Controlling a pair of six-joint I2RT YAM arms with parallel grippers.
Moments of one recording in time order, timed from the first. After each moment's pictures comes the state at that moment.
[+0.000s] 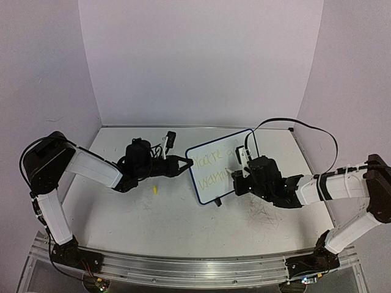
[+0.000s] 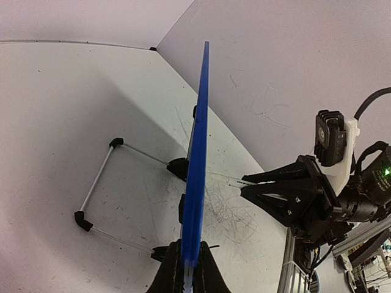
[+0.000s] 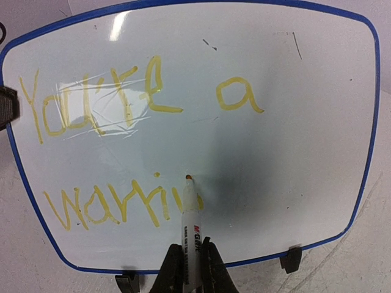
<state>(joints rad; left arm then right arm) -0.75 1.81 0.85 0.77 0.42 -0.60 0.86 1.47 0.68 0.25 0.37 0.26</state>
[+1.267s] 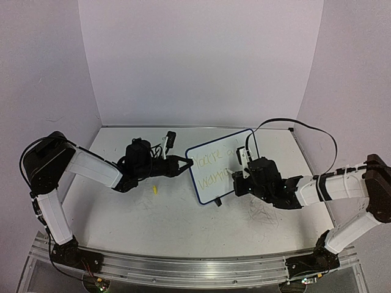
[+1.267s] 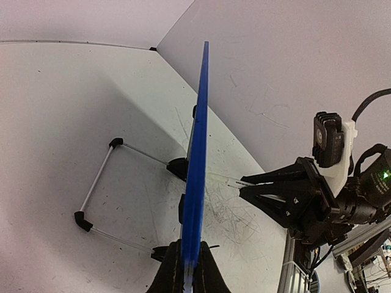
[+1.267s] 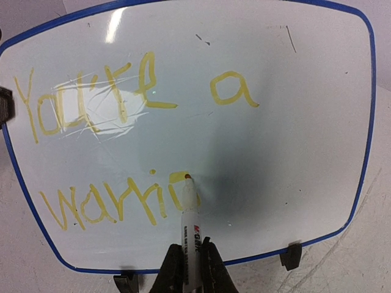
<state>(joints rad) -0.75 1.81 0.85 0.77 0.42 -0.60 0.86 1.47 0.67 0.26 0.39 0.28</state>
